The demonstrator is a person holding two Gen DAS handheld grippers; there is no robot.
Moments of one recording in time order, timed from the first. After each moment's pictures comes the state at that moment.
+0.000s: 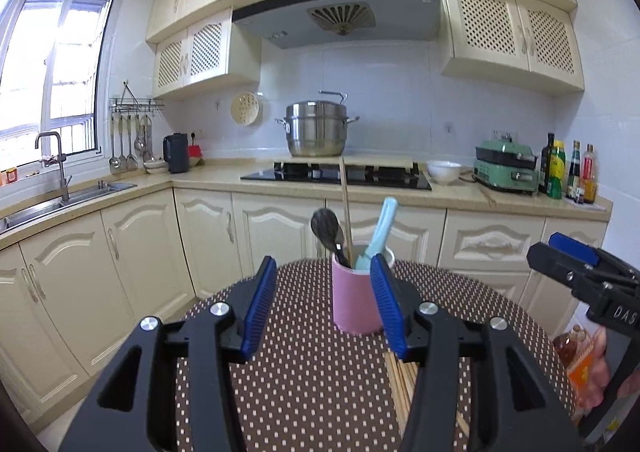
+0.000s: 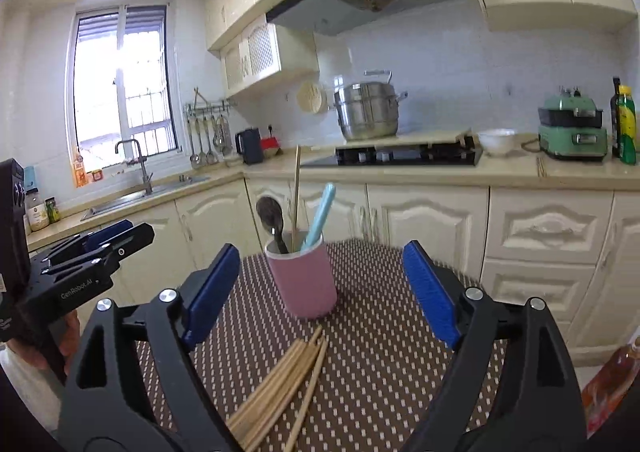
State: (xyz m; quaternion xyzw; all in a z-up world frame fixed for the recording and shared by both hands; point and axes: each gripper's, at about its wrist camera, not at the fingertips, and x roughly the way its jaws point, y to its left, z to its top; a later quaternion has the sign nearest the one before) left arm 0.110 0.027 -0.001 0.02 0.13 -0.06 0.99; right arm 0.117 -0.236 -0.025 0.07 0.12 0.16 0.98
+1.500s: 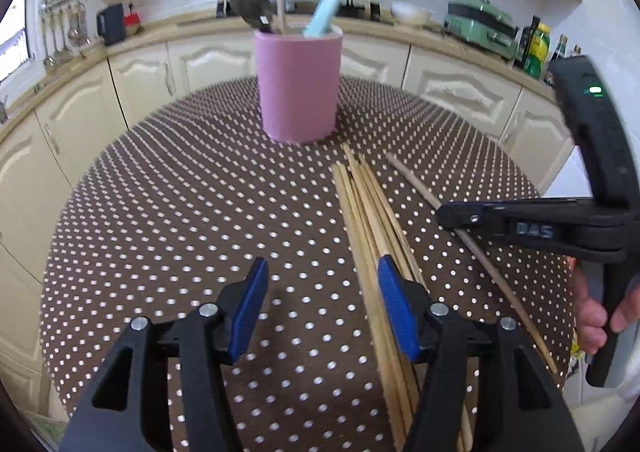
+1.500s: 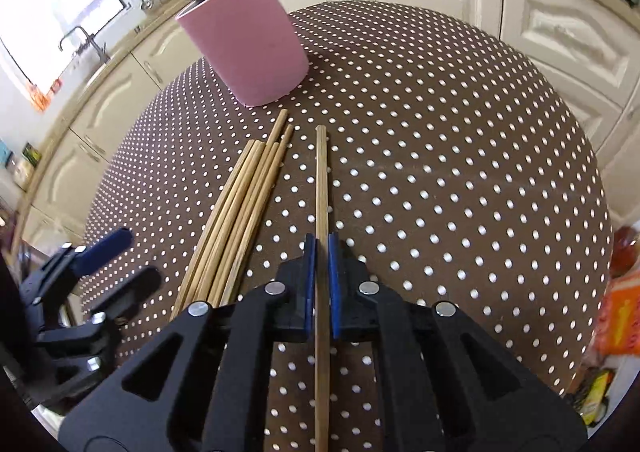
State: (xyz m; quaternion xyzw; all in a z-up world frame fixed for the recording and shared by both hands) left arm 0.157 -0.010 -0.123 0.03 0.41 -0.14 0.90; right arm 0.200 -0.225 -0.140 0.10 0.48 0.15 0.86
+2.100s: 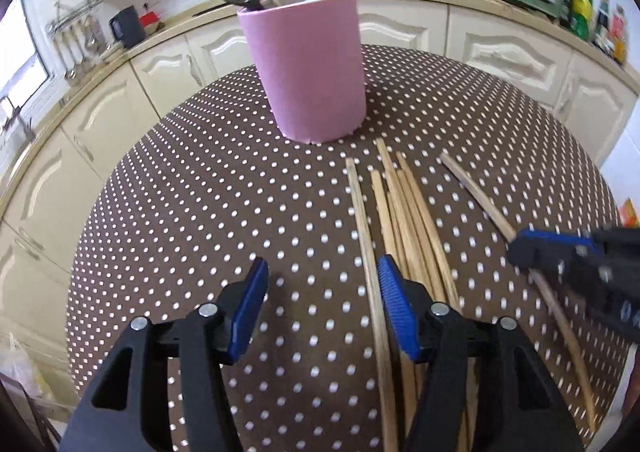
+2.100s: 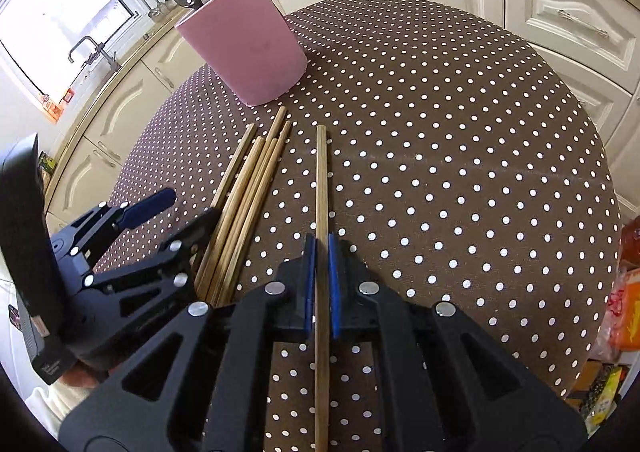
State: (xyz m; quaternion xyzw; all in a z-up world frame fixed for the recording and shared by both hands) left arm 0.215 -0.054 -0.135 0.09 0.45 -0.05 0.89; right arm 0.197 -0.237 -0.141 0.12 0.48 0.17 0.85
